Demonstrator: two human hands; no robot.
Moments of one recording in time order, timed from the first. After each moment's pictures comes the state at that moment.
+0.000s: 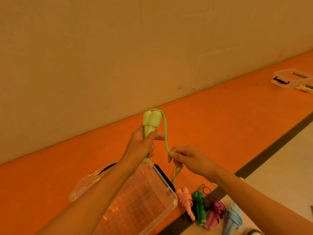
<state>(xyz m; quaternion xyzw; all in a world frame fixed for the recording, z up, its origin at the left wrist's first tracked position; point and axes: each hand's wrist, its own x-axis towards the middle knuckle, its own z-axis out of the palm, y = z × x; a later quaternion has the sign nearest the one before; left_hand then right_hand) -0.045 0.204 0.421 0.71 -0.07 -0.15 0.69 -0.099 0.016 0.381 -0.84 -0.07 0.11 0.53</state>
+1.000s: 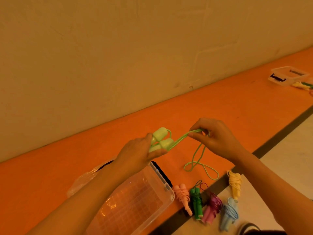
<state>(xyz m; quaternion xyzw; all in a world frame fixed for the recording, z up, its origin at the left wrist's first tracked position) -0.052 0.217 0.411 0.95 -0.29 -0.06 0.12 -0.105 -0.047 0.433 -0.92 -0.17 -0.18 0.31</state>
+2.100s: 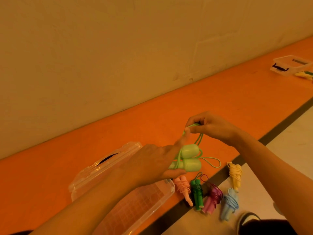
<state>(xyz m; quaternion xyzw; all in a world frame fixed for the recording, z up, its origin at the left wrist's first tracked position) -0.097 0.198 0.415 0.85 -0.52 0.03 0.06 -0.088 -0.049 0.432 -0.85 -0.09 0.08 0.51</state>
